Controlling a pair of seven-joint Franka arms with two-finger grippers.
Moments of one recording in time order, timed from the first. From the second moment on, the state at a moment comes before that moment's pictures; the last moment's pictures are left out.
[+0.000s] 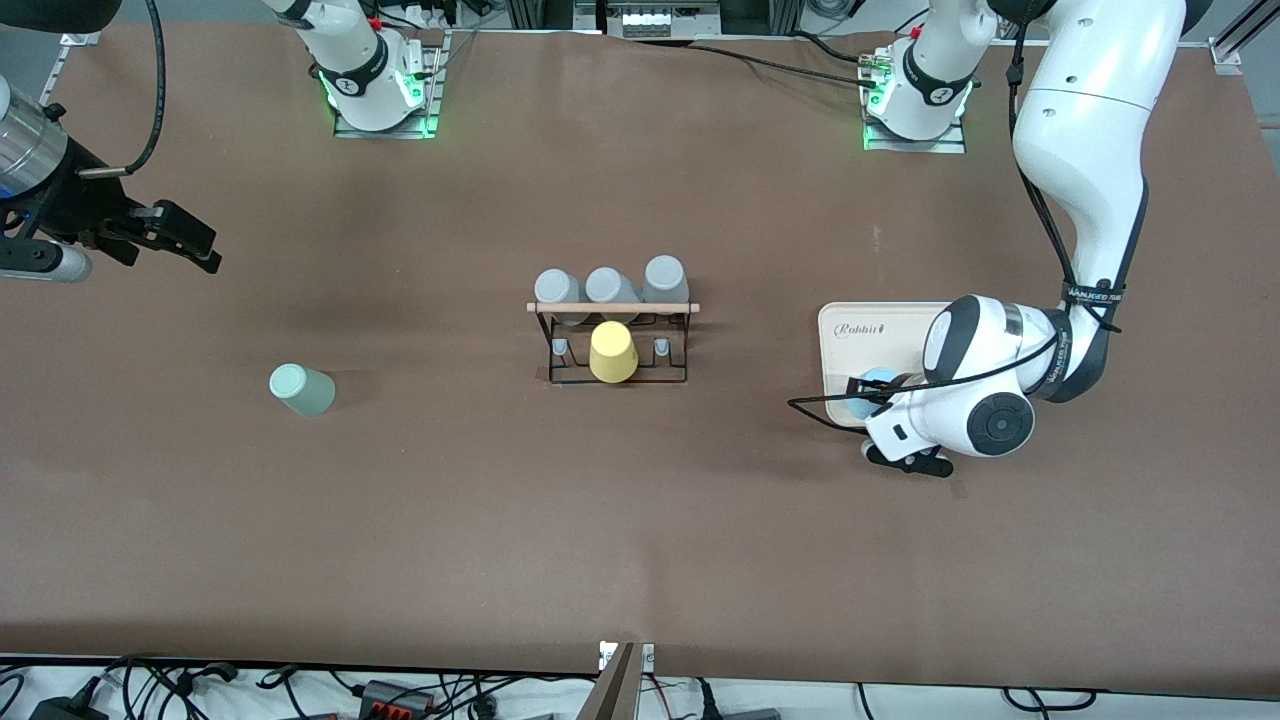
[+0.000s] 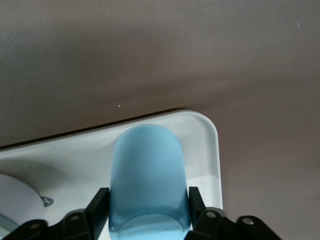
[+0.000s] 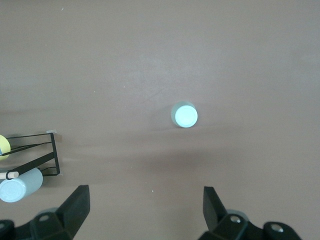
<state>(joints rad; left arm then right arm) -0.08 0.72 -0.15 -1.52 -0.02 1.89 -0.02 0.00 -0.01 0.07 -1.66 0.01 1.69 0.16</state>
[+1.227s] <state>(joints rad) -0.25 0.69 -0.40 -1.20 -0.18 1.83 -0.67 -0.11 0.49 0.05 -1.81 -0.01 2.19 -0.03</state>
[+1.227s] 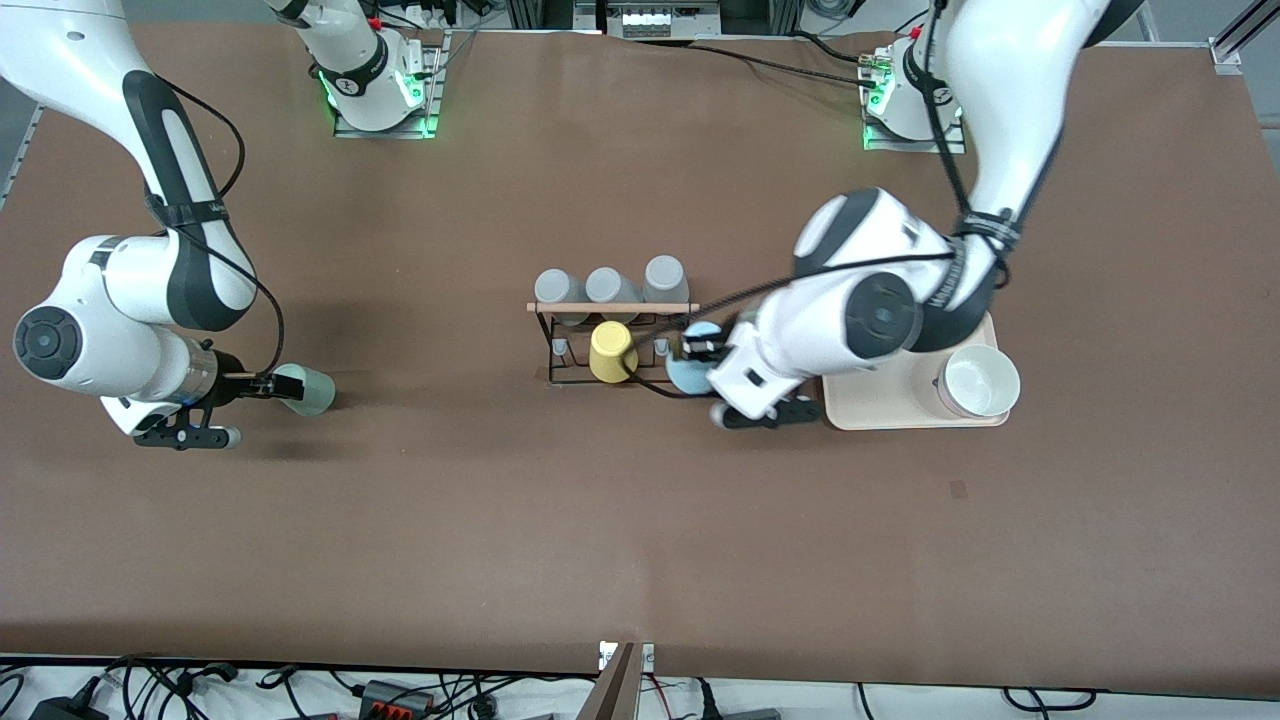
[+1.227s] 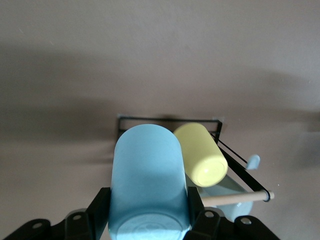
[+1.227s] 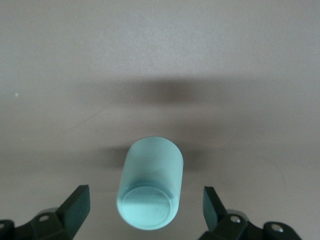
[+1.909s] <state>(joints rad) -0.31 0.78 -0.39 -1.22 -0.12 1.84 -0.68 -0.12 0.49 0.06 -1.91 -0.01 2.31 -0.04</state>
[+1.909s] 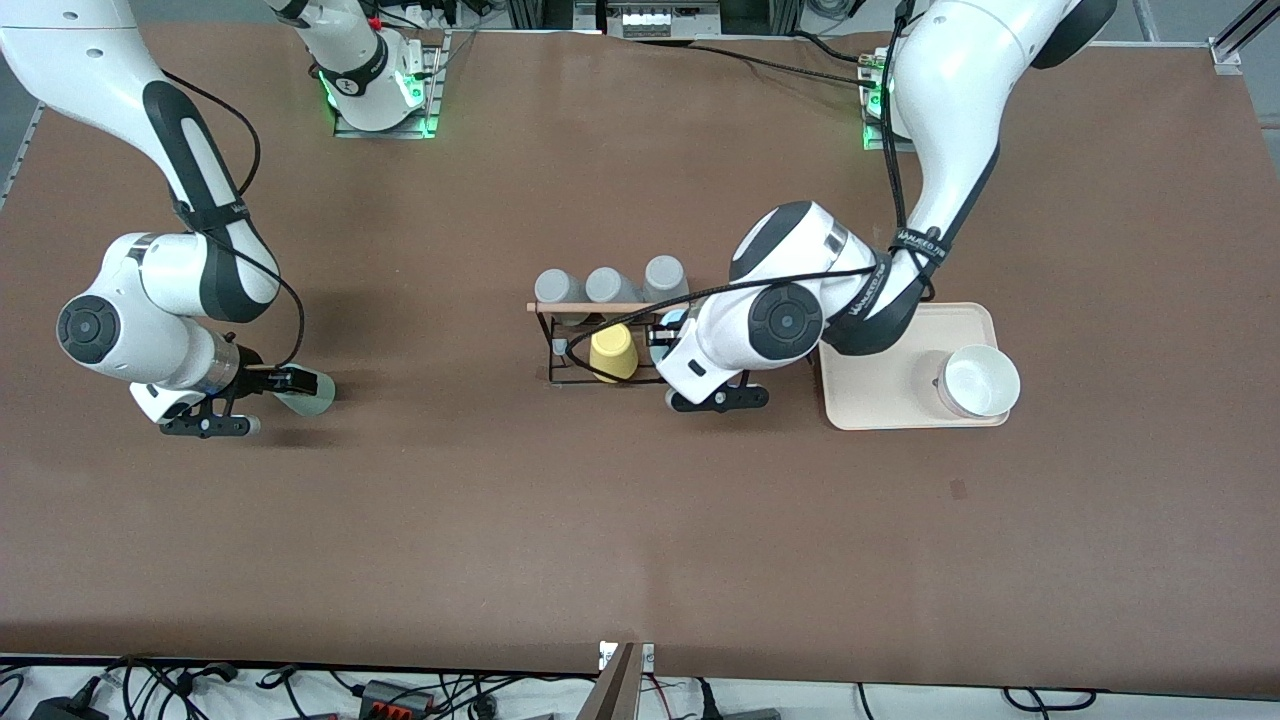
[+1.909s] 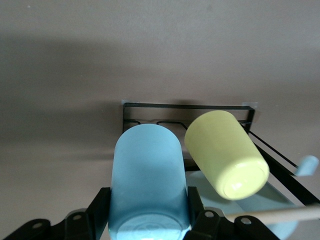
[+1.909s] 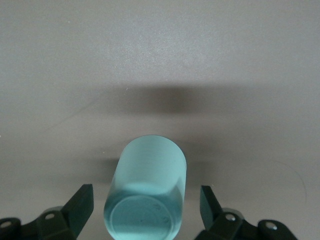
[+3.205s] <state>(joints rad) 0.05 0.46 -0.36 -1.30 0.06 1.61 -0.41 0.30 0.39 0.09 -1.52 0.02 1.84 0.45</state>
